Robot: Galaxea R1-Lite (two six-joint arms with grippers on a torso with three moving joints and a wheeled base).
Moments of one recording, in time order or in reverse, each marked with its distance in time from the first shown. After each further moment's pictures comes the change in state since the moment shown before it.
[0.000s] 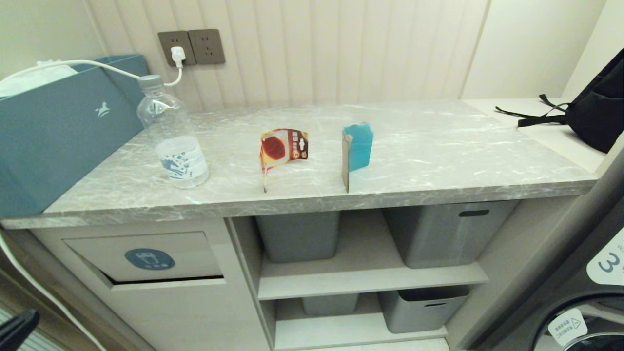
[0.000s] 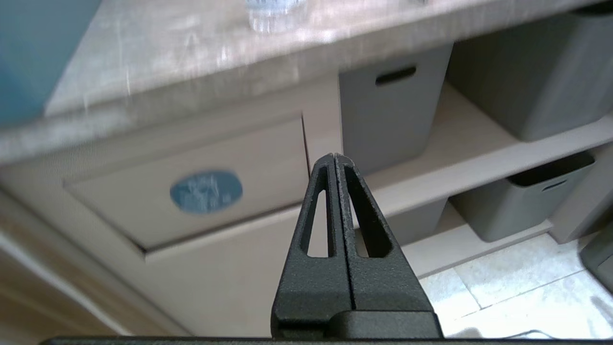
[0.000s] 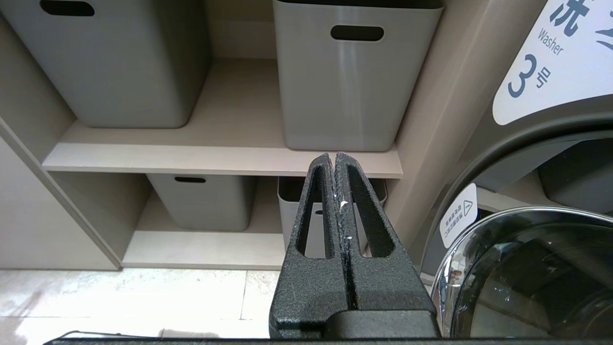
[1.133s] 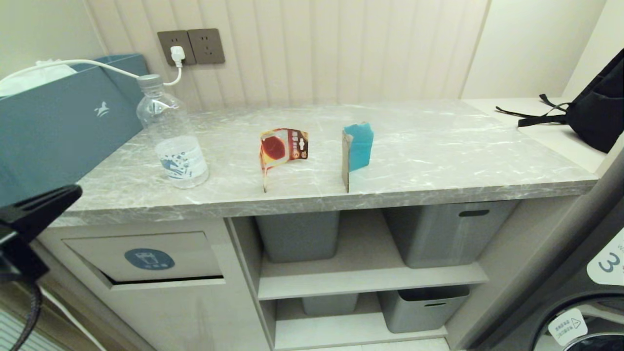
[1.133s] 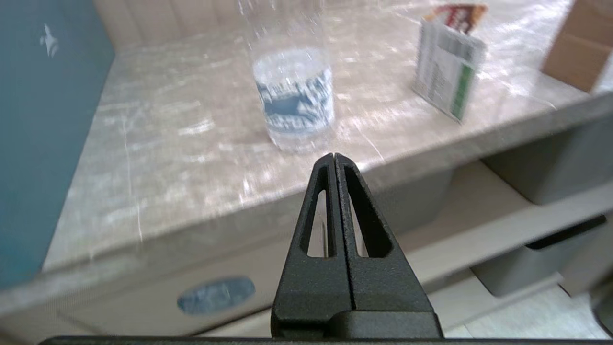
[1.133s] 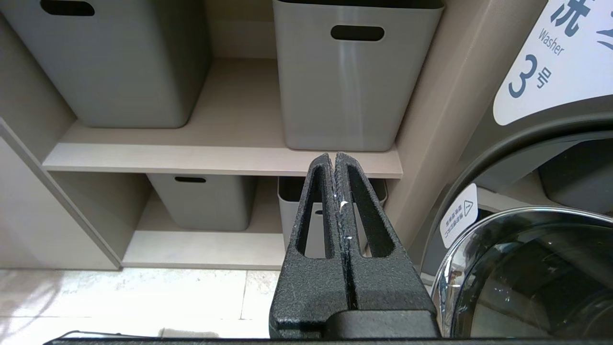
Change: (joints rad) left arm -0.003 0.493 -0.199 -0.376 -0.041 -0.011; right arm 0.000 0.000 0.000 0.000 0.000 0.000
